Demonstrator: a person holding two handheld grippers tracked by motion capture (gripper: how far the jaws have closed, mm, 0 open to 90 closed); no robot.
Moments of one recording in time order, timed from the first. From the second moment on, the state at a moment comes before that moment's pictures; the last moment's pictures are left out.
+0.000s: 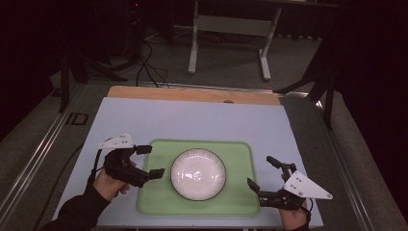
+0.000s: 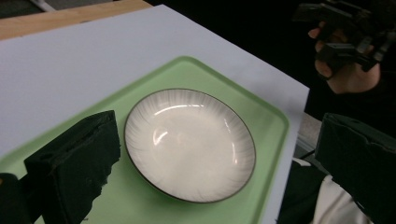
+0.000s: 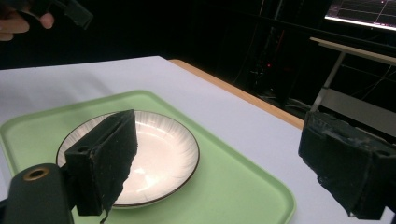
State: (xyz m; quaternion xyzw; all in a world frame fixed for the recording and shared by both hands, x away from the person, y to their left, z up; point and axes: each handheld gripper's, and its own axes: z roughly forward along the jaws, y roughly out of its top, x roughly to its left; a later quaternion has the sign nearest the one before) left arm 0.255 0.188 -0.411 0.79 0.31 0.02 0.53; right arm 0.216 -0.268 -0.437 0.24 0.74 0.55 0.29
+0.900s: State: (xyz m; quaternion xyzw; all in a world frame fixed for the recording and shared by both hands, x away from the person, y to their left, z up) left arm 0.233 0.212 -0.460 0.78 0.31 0.09 0.53; right arm 0.217 -0.269 -0.440 0.25 0.74 0.55 0.28
